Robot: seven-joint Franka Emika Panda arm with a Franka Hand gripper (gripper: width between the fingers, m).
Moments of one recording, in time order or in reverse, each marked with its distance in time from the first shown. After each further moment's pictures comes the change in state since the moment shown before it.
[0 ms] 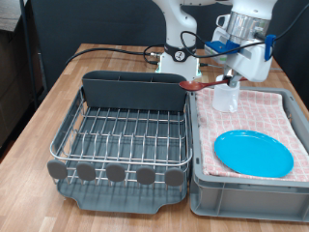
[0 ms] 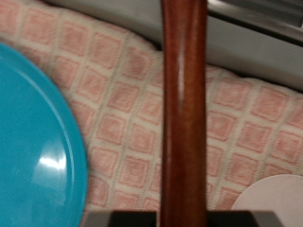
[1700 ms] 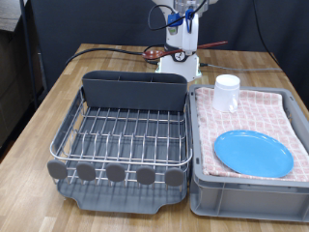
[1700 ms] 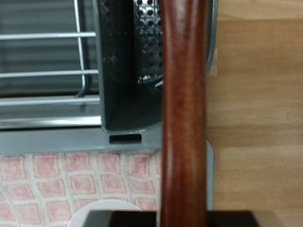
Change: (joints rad) arm 0.026 -0.412 -0.303 -0.283 0.304 -0.225 -0.165
